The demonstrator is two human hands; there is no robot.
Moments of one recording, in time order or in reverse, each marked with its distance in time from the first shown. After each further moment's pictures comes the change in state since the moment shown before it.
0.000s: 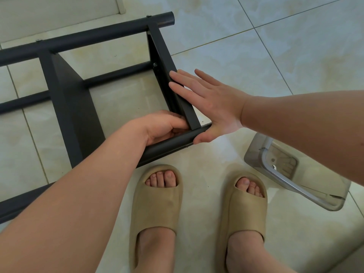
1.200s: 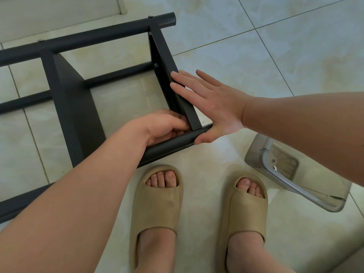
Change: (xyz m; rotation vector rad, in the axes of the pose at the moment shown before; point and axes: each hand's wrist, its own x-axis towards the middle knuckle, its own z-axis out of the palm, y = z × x) left_hand 0.003 -0.002 -0.003 -0.033 0.013 0.035; right_hand 0.000 -0.001 -0.001 0.010 -0.009 0.007
